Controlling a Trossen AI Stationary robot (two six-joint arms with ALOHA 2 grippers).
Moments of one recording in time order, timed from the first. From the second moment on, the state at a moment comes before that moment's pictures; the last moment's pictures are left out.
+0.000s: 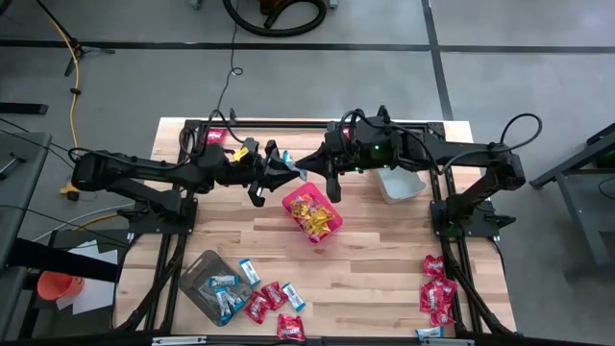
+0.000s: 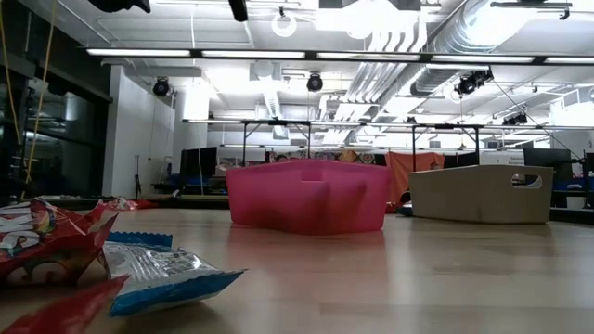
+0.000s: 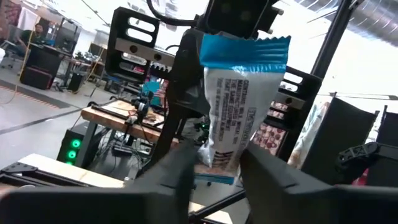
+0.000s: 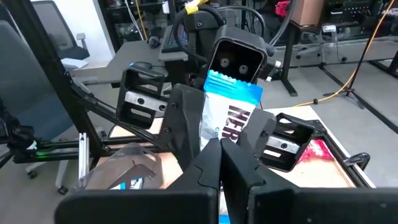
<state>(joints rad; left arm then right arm) 0.06 1.22 0.76 0.76 0.10 -0.41 -0.01 1.54 1.65 -0.34 -0.03 0.07</state>
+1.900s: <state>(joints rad) -0.92 1.24 0.76 -0.49 0.08 -1.72 -0.14 1.41 1.65 -0.65 0.23 -0.04</state>
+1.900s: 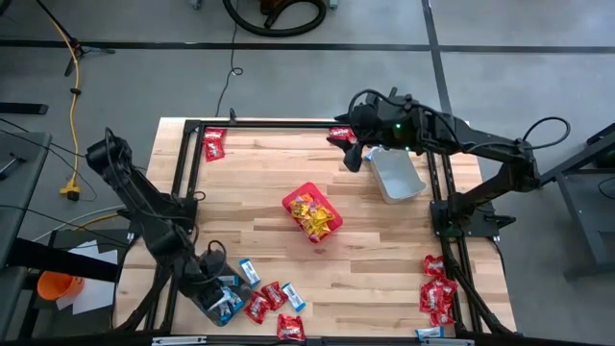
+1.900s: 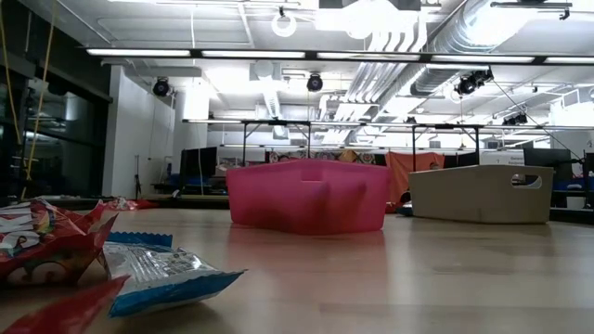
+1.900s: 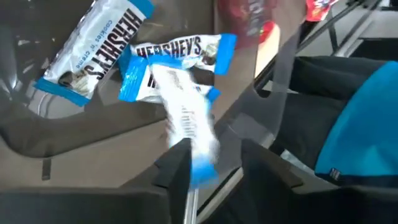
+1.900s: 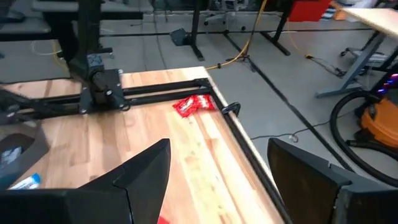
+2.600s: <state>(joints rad) -0.47 0.95 0.76 -0.36 -0.18 -0.97 -0.12 1.33 1.65 -1.01 0.08 0.13</state>
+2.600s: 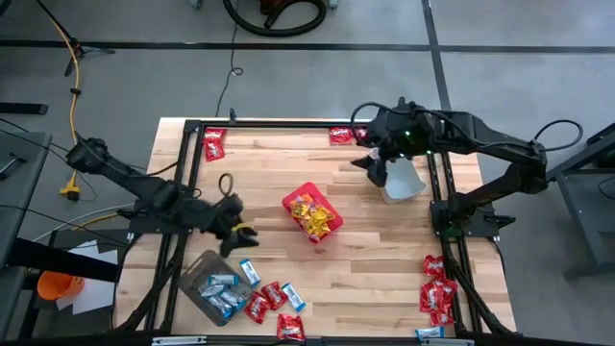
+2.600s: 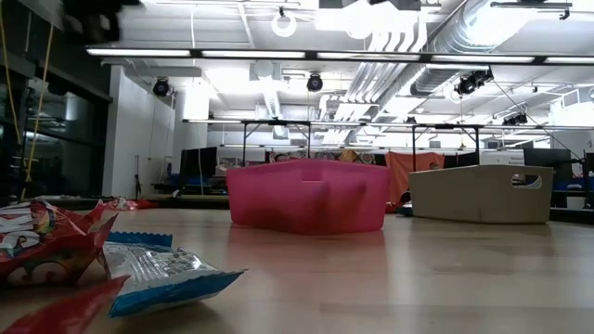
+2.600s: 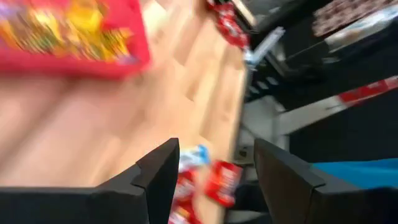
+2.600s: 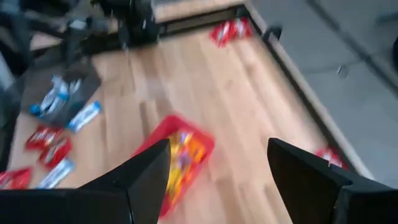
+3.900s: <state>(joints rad) -0.28 1.80 1.20 -0.99 0.32 0.17 0.22 1.29 1.65 -1.10 0.37 0.62</state>
